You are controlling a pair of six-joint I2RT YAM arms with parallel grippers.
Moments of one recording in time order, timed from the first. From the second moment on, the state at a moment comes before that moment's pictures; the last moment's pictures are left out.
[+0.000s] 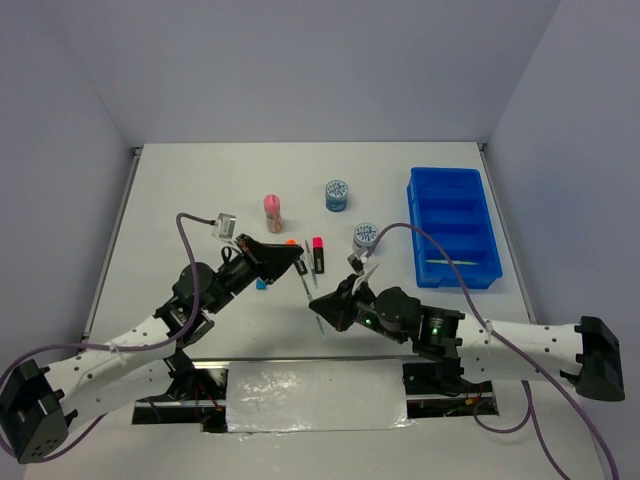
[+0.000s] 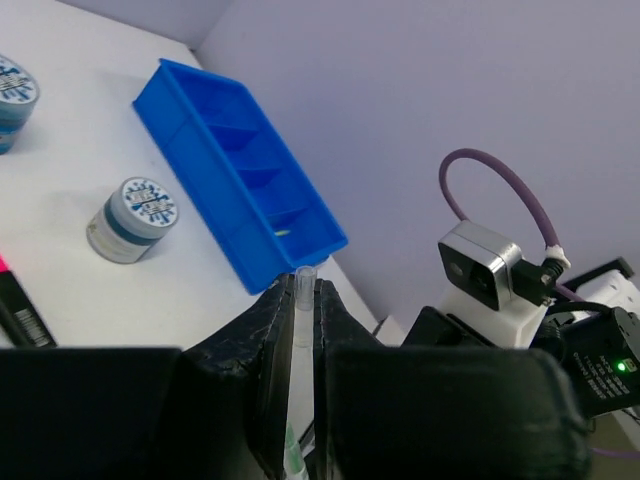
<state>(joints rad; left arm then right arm) -0.79 0.82 0.43 0.54 -0.01 -0.81 1.23 0.82 0.45 0.17 0.25 0.61</state>
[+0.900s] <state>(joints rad) -0.79 0.71 0.40 0.57 -0.01 -0.90 1.41 0.88 0.55 0.22 0.57 0.46</state>
